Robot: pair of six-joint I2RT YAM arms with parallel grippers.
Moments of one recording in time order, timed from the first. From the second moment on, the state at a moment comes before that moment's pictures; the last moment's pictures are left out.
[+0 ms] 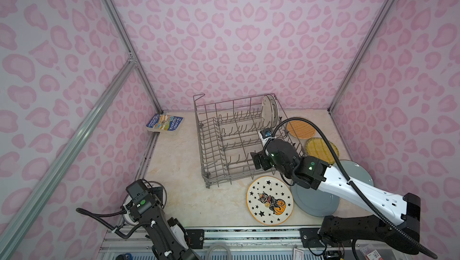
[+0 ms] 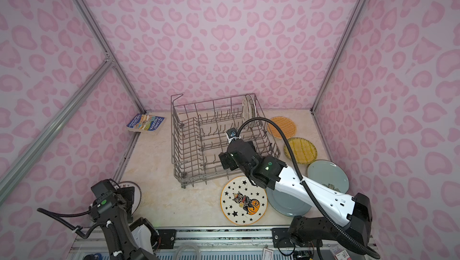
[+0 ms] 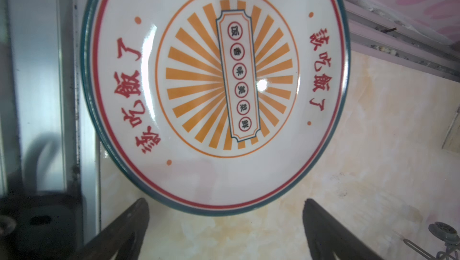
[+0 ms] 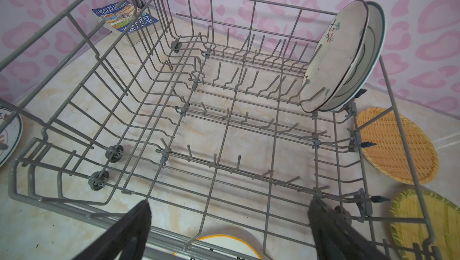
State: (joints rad) left arm 0.76 0.67 0.45 -0.92 0.00 -1.00; right arm 0.96 1.26 1.16 -0.53 0.44 0.28
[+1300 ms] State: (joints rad) left arm 0.75 0.68 0.26 -0.63 0.02 -1.27; right arm 0.94 1.22 1.10 -0.49 0.42 0.30
